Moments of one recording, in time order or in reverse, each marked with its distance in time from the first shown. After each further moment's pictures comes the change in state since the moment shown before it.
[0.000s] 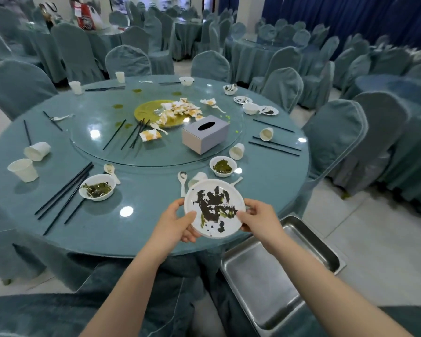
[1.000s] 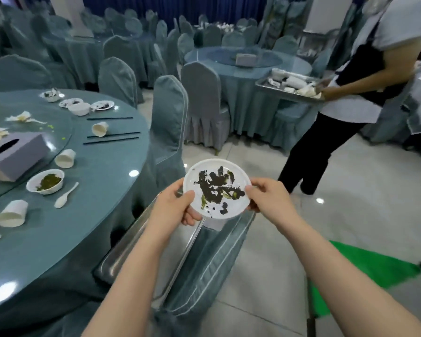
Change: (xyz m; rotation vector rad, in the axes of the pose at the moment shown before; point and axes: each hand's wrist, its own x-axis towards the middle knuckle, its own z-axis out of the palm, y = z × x) left_hand -0.130 0.056 0.368 0.031 -0.595 0.247; right_hand -0.277 0.093 -0.320 -0.104 0.730 0.132
